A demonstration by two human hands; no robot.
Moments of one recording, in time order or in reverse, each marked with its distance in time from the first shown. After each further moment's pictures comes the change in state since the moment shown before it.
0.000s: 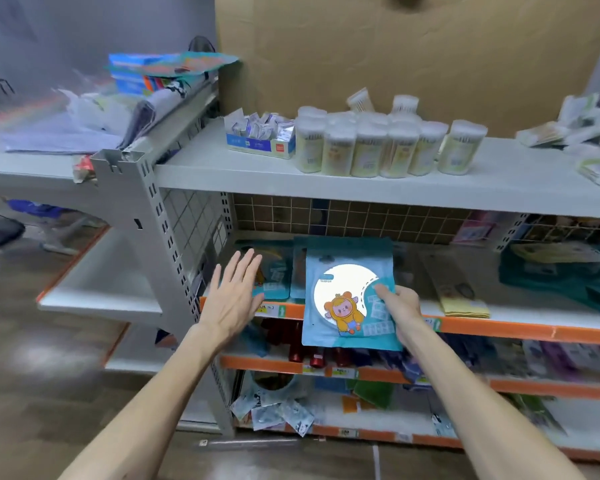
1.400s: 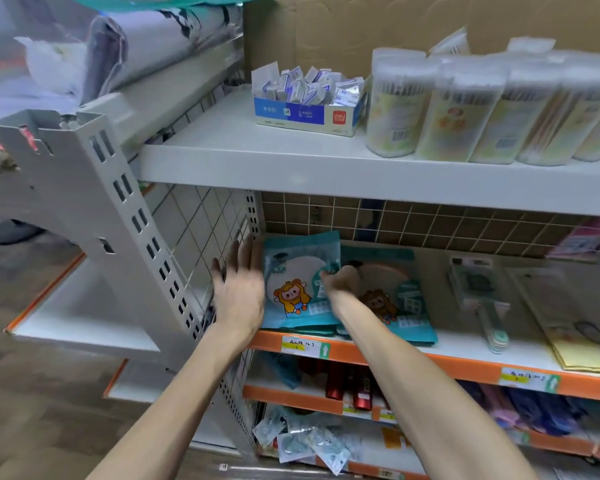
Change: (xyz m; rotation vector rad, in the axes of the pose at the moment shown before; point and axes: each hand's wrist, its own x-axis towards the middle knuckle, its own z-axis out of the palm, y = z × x) left_hand 0.098 -0.073 0.081 -0.001 0.092 -0.235; right_hand 0.127 0.020 0.261 -0.349 -0.016 -0.084
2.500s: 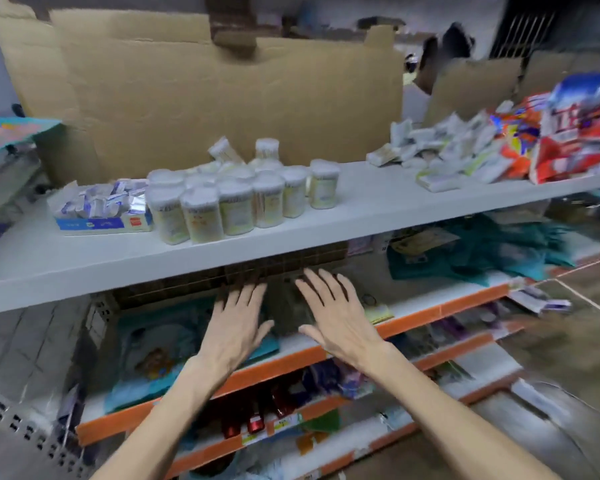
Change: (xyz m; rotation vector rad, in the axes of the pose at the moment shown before) left_hand -0.021 0.214 -0.102 -0.131 -0.036 0.676; right_hand -0.146 0.018 -0.325 -1.287 0.313 -0.817
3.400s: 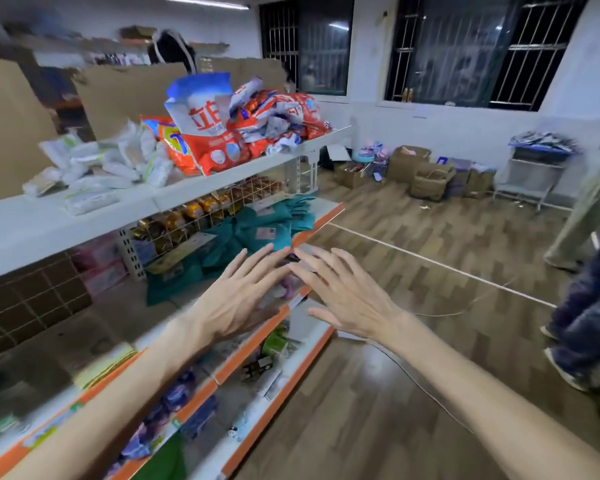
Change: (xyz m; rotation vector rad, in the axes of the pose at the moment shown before) left_hand 0.136 0.530 -0.026 -0.062 0.091 0.965; right_hand -0.401 0.376 -0.114 -0.344 -0.111 0.325
